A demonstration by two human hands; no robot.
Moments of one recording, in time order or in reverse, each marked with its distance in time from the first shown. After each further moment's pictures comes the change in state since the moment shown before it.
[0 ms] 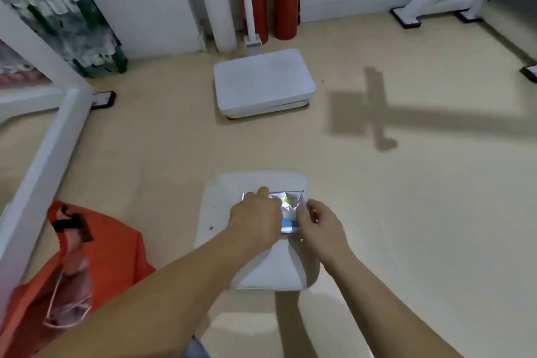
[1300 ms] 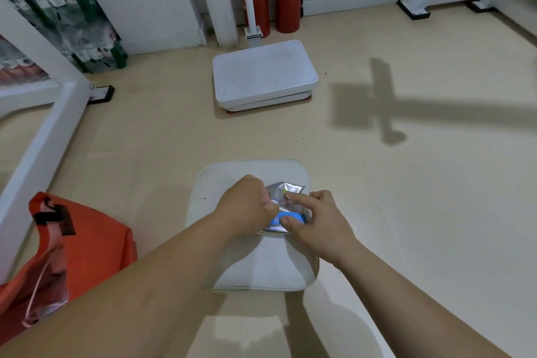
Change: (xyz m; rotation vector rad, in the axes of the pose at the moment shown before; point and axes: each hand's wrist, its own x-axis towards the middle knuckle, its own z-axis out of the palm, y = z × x) left_hand 0.010 -0.008 0.004 -0.375 0.053 -0.094; right_hand 0.014 0.018 -0.007 -0.250 -0.164 -0.157
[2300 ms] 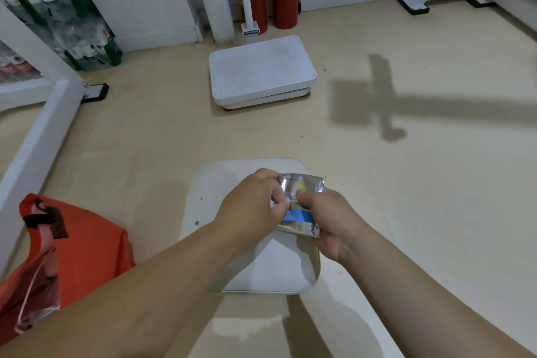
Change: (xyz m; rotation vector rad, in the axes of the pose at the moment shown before) left_hand -0.010 0.007 0.008 -0.109 0.117 0.226; right_hand 0.008 -0.025 -0.013 0.965 -0.069 0.390
